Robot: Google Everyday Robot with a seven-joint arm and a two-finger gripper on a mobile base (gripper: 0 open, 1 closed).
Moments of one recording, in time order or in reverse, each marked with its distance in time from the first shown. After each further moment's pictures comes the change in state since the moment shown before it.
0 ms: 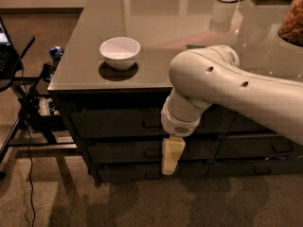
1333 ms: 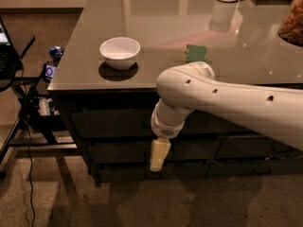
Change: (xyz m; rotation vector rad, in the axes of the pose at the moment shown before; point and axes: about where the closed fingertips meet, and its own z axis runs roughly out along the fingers) arm -0.012 -0.031 0.065 0.001 -0.024 0.031
